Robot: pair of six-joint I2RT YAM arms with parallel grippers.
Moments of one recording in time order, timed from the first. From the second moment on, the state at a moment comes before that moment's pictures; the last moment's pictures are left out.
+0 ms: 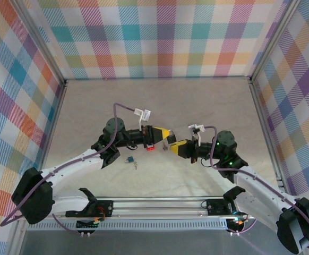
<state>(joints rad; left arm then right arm) -0.71 1.22 0.72 0.52 0.67 -0.83 0.54 0.87 0.41 0.43 -0.91 0.68</state>
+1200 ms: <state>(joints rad) -0.78 2.00 1.06 0.34 0.52 -0.81 0.52 0.52 0.41 -0.40 -0.11 0.73</state>
